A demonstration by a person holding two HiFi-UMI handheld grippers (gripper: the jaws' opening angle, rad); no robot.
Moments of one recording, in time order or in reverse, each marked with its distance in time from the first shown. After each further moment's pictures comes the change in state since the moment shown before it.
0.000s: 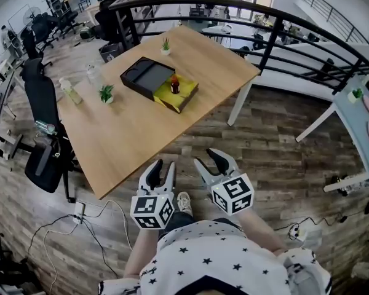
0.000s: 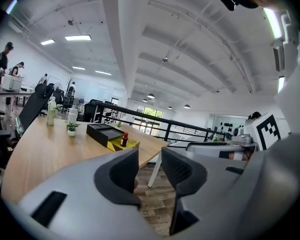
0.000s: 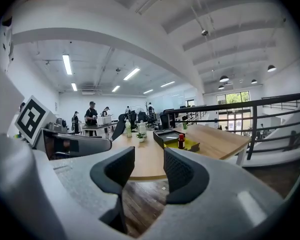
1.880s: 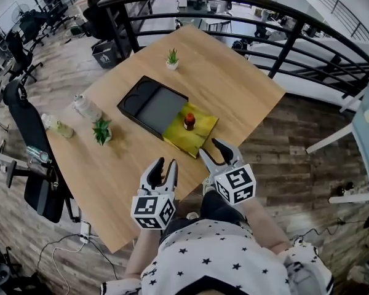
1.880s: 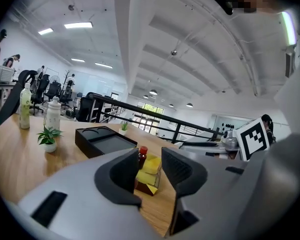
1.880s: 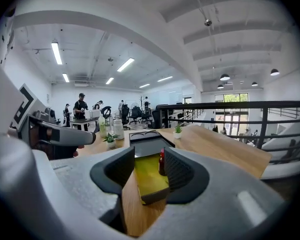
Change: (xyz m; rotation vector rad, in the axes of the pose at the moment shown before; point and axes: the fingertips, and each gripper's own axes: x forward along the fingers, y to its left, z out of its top) left arm 0.229 0.151 0.076 -0.040 0.039 -0.032; right arm 0.261 -0.155 0.051 -0.043 0.057 -0.063
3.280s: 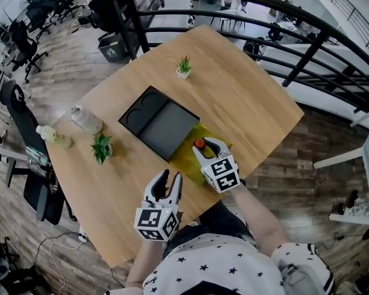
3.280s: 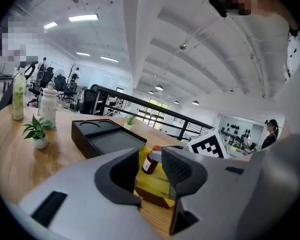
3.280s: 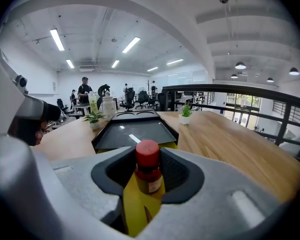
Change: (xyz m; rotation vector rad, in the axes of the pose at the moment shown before) left arm 0.074 0.044 0.000 -0.059 0.049 0.038; right arm 0.167 -0.056 -0.041 -0.086 0.191 0.074
